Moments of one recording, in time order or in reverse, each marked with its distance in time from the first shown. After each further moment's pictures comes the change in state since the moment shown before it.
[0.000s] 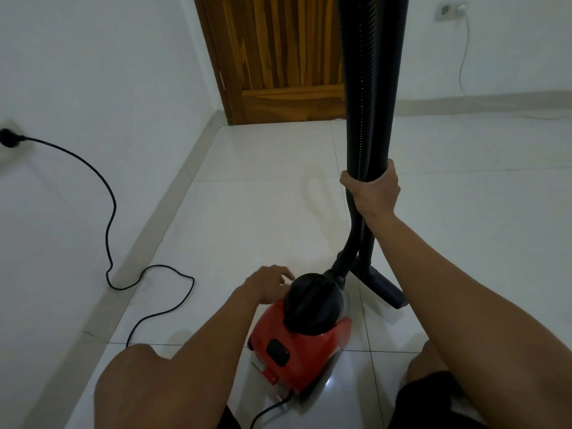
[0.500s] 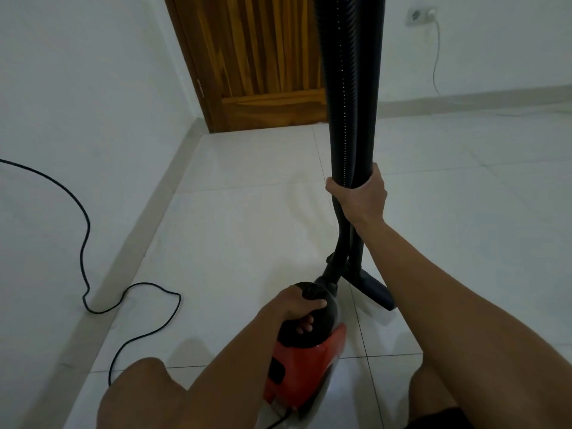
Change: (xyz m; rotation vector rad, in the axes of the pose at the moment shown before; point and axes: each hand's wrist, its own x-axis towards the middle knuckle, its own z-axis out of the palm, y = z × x) left_hand 0.039 0.042 0.048 -0.514 -0.204 -0.174; right_hand -0.003 -0.002 0.002 0.021 -0.009 0.003
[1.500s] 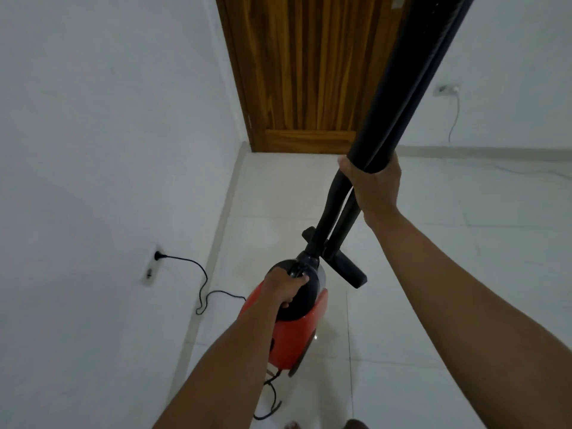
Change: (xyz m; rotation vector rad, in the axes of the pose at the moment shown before) left_hand -0.383 0.312 -0.296 -0.124 0.318 -0.154; right_hand 0.148 -0.579 -0.022 0.117 -0.134 0.111
